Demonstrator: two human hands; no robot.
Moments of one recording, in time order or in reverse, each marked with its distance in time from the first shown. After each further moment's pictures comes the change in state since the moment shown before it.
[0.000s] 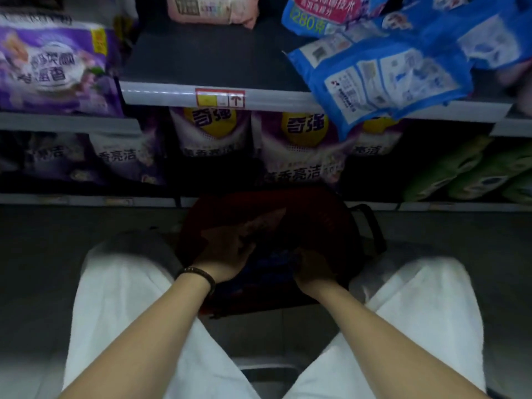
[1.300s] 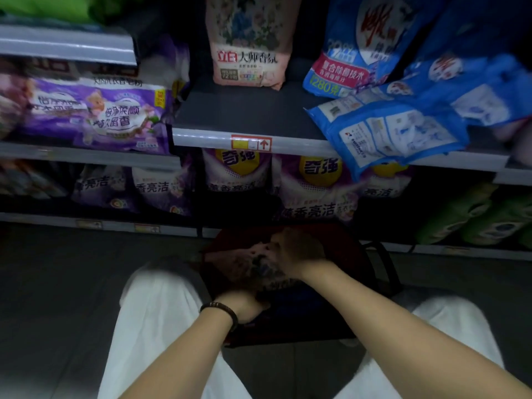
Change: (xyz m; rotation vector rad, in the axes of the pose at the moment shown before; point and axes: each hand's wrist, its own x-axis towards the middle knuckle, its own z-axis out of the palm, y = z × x) left_hand -0.031 -0.006 0.015 0.130 -0.167 -0.047; right_hand -0.017 -0.149 -0.063 -0.467 0.046 -0.367
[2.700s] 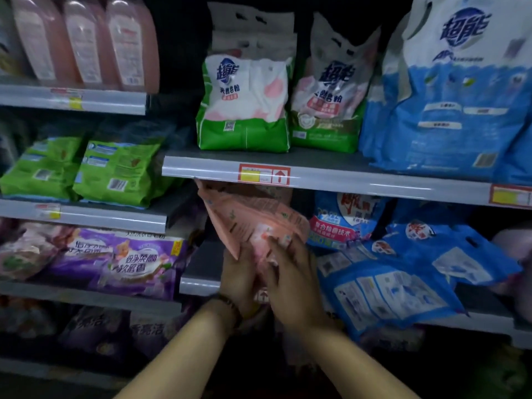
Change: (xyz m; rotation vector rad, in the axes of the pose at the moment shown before) left_hand -0.006 0.153 -0.294 -1.482 0.737 0.464; right_hand 0.028 -0.057 -0.206 0.247 0.868 -0.208
